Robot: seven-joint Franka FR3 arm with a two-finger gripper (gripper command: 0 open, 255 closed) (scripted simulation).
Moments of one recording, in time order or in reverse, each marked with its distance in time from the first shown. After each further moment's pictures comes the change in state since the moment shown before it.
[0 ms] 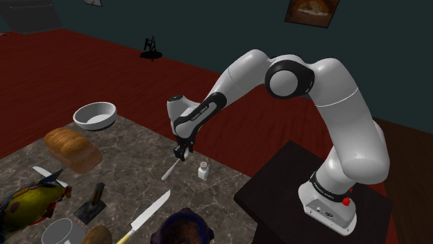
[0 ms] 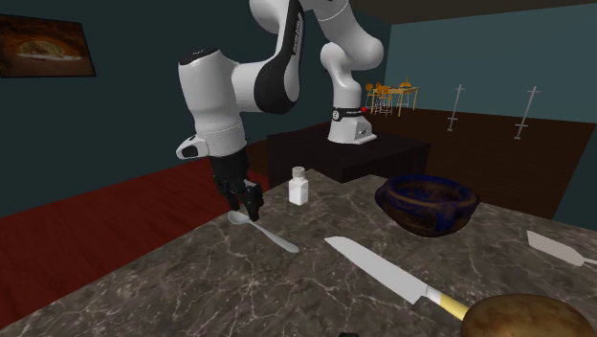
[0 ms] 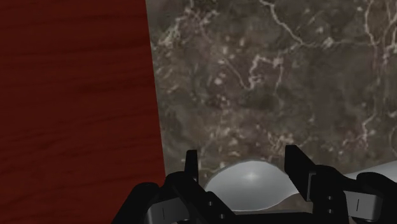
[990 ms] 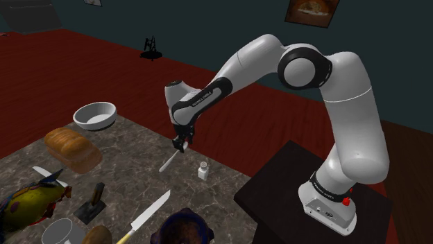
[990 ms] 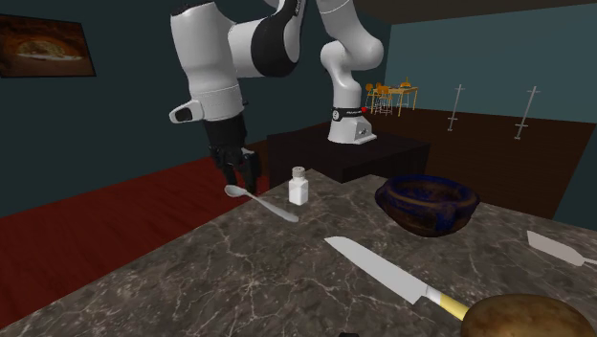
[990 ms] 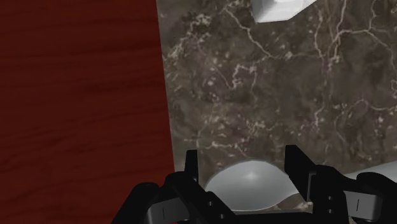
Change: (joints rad) arm -0.014 -0.135 0.019 -0.032 0.020 -0.102 -0.004
